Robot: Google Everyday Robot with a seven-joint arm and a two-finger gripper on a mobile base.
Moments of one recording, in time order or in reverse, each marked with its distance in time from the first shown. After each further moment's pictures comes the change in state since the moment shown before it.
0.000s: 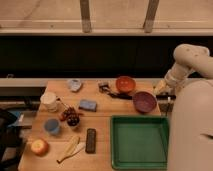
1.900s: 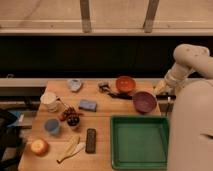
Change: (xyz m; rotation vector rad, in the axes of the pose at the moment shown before) arm 0.000 0.000 0.000 0.000 0.000 0.000
